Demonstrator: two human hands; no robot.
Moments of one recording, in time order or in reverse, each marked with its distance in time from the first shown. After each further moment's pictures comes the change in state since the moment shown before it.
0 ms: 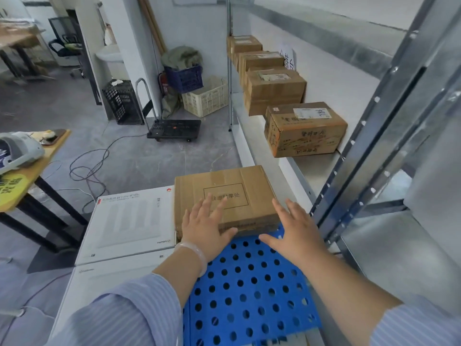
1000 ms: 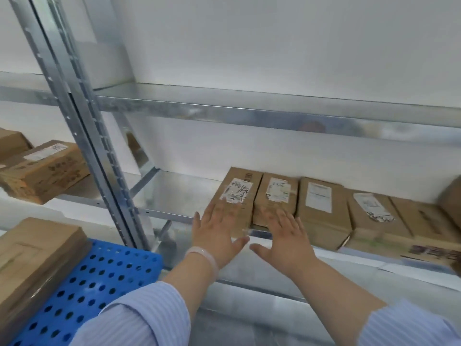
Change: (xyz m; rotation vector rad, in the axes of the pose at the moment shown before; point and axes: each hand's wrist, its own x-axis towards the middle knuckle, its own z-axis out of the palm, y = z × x) left_hand -0.270 0.241 0.005 -0.057 -0.084 1.257; right_hand -0.473 -0.014 -0.038 -0.131 0.463 0.998
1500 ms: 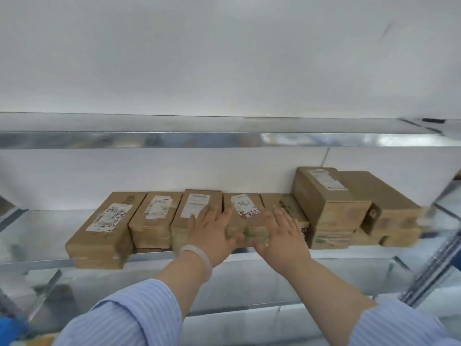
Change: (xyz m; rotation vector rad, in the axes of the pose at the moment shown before) left_hand 0.038 0.303 0.019 -0.150 -0.087 0.308; right_hand -0.122 0.253 -0.112 -0.026 0.208 0.347
